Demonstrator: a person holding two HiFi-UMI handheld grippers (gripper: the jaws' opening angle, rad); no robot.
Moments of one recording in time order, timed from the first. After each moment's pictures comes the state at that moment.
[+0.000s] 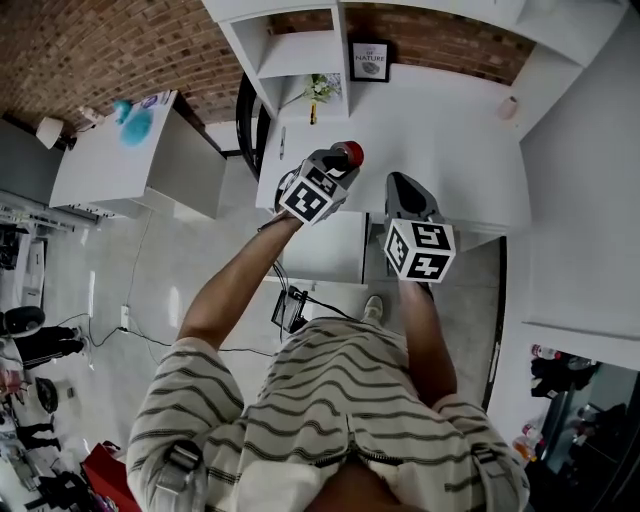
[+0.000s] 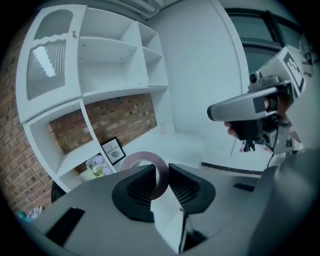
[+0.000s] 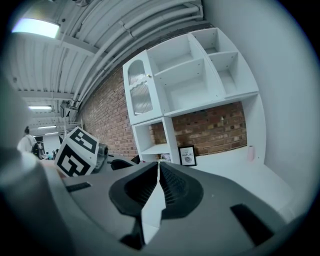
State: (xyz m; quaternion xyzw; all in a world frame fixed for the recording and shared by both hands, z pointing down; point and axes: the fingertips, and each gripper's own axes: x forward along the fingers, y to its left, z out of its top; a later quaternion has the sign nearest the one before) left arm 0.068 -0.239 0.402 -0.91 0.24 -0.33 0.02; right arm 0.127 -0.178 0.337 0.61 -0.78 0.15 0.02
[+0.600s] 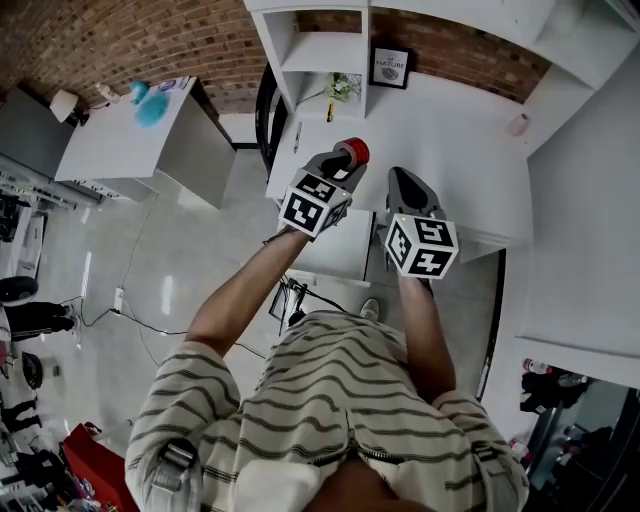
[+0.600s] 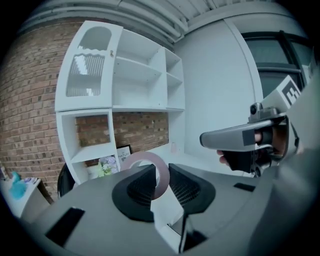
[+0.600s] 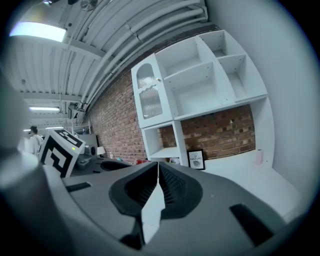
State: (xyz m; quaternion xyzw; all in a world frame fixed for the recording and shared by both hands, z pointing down) left arm 0.036 -0.208 0.349 -0.92 0.34 -0.19 -0.05; right arm 0.094 -0.169 0.313 0.58 -0.80 0.14 0.01
